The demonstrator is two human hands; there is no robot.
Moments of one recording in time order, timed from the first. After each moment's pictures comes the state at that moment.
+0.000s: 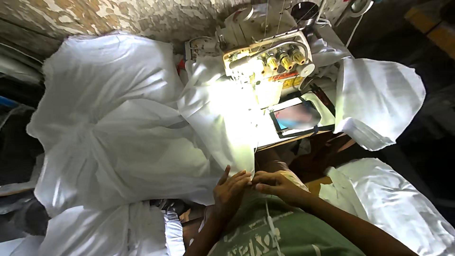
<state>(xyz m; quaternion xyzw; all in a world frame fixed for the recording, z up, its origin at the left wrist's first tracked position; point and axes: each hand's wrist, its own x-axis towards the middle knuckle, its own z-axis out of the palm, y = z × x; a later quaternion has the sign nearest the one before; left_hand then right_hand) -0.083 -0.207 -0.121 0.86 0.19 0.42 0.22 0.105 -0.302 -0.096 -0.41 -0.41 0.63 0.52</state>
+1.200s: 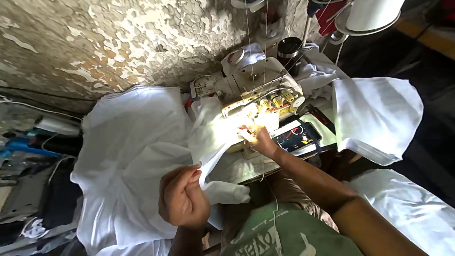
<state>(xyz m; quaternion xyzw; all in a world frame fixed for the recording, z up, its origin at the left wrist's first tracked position) -0.040 -0.104 0.048 0.79 0.19 0.57 0.07 0.176 -0.112 -0.067 -0.59 -0.54 0.16 0.57</state>
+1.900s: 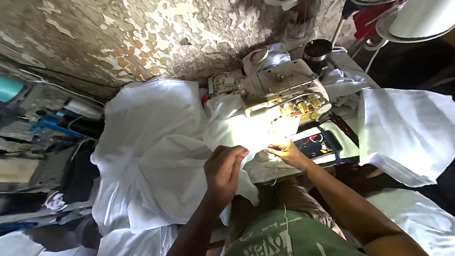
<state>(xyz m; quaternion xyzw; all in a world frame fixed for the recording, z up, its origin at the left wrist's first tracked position) -0.018 -0.085 0.039 0.85 0.17 0.45 0.20 0.193 -0.150 -0.089 -0.56 -0.59 0.28 0.51</state>
